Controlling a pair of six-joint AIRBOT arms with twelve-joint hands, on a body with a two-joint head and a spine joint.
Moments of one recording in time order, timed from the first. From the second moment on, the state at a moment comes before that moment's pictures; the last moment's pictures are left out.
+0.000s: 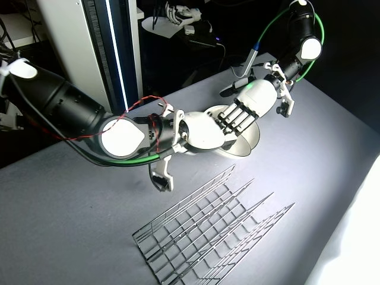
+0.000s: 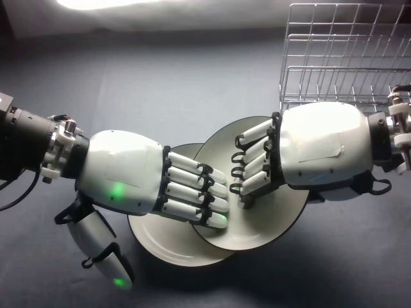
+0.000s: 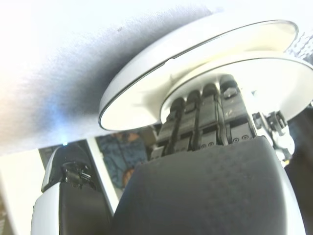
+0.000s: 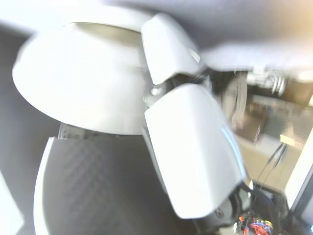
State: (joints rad) left arm 0.52 -1.26 1.61 1.69 -1.04 0.02; right arm -0.50 -1.19 1.29 -1.10 0.66 -0.26
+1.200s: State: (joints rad) left arm 0.35 -0.94 1.48 1.64 -1.01 -0.17; right arm -0.41 -1.08 1.16 -1.04 0.65 -0.26
